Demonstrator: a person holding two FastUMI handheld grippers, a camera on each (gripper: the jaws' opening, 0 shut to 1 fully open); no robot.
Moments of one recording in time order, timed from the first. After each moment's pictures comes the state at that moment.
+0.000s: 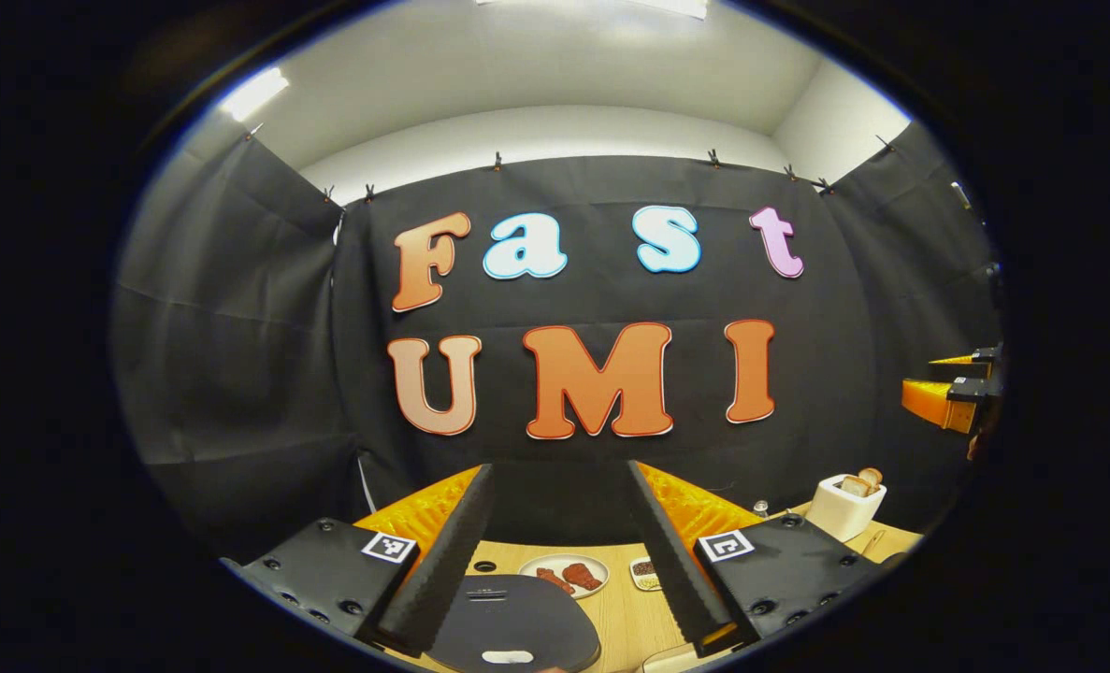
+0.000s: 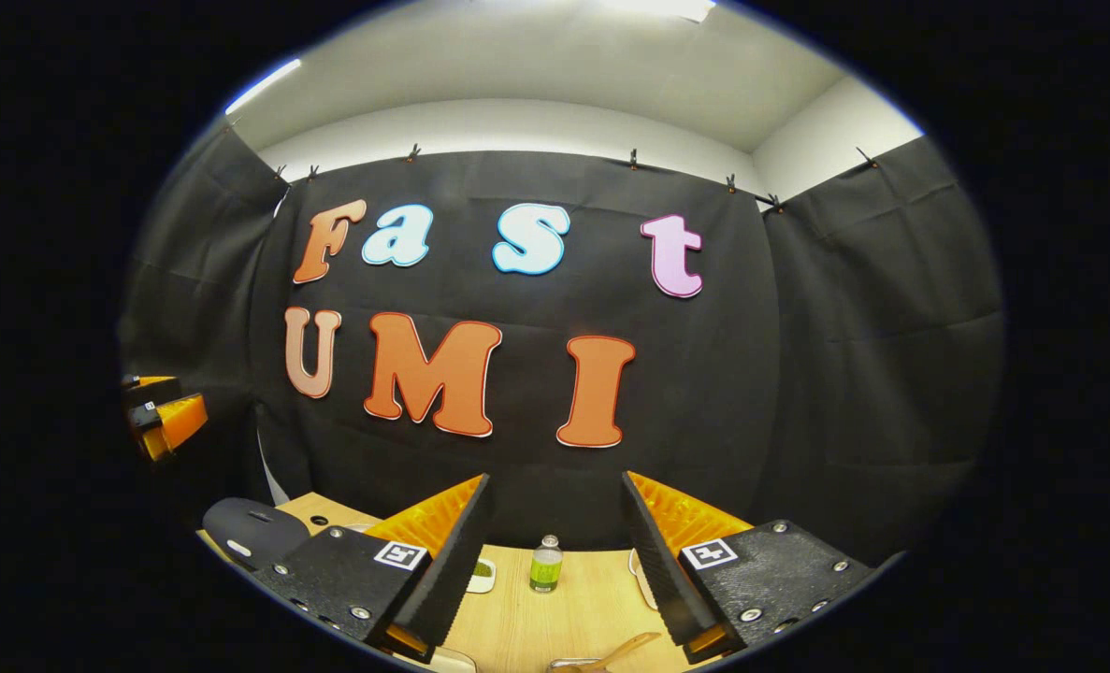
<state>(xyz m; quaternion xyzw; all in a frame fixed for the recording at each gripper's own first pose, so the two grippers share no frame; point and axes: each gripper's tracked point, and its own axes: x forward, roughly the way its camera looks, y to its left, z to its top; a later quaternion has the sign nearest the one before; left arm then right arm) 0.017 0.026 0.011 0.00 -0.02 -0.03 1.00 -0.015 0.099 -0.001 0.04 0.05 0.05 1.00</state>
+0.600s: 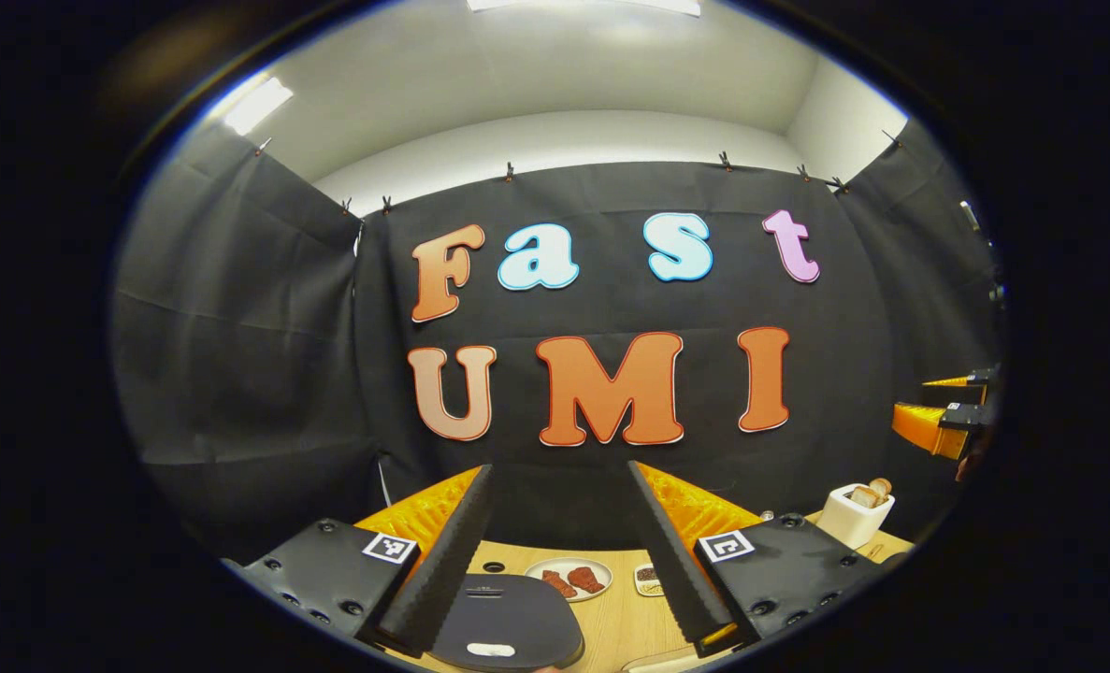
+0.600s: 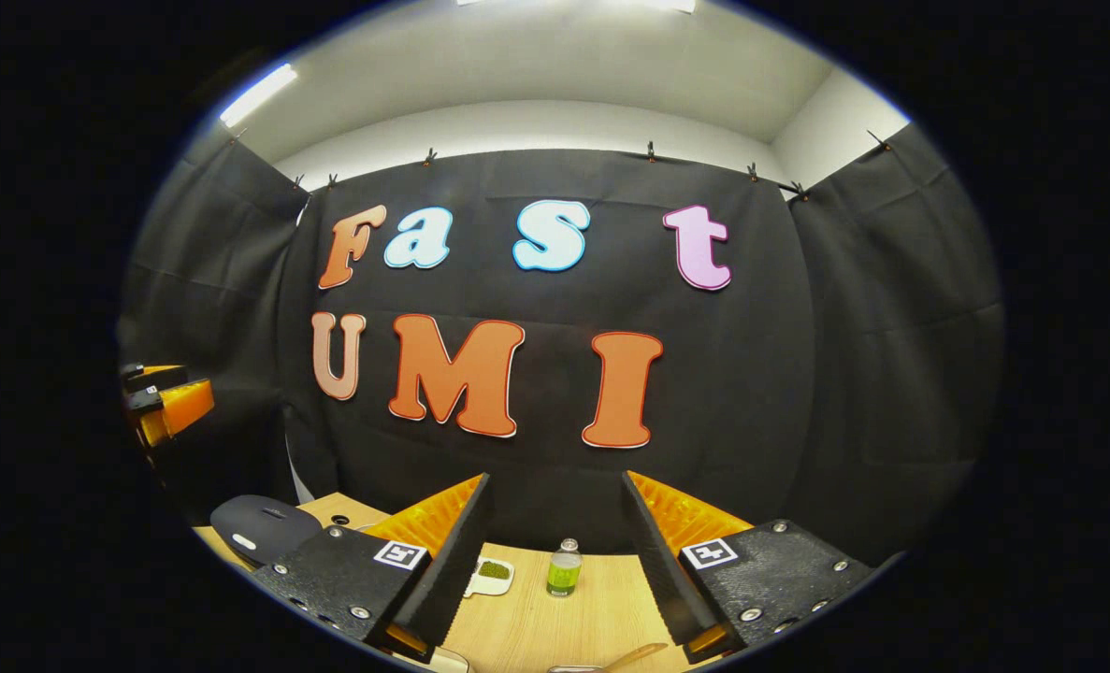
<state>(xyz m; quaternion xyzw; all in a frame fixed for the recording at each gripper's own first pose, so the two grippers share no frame) 0.005 0.004 0.025 0.00 -0.02 0.00 1.00 0.003 0.099 -0.014 0.06 0.05 0.10 0.99</state>
